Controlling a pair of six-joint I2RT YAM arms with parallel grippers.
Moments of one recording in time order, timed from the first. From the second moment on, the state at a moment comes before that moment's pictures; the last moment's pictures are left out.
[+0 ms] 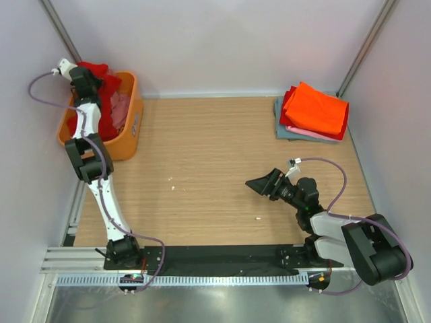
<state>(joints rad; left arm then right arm) 0.31 2.47 2.24 0.08 -0.09 -0.63 0.31 1.16 0.07 0.89 -0.48 0.94</state>
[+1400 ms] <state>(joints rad) -0.58 1.72 2.06 -0.41 0.33 -0.57 0.33 0.22 0.60 -0.38 0.24 0.81</state>
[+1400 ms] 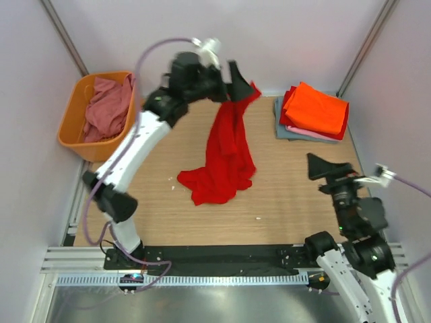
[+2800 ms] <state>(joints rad) -0.88 0.86 0.32 -0.28 -0.23 -0.98 0.64 1.55 1.11 -0.52 -0.01 0.65</state>
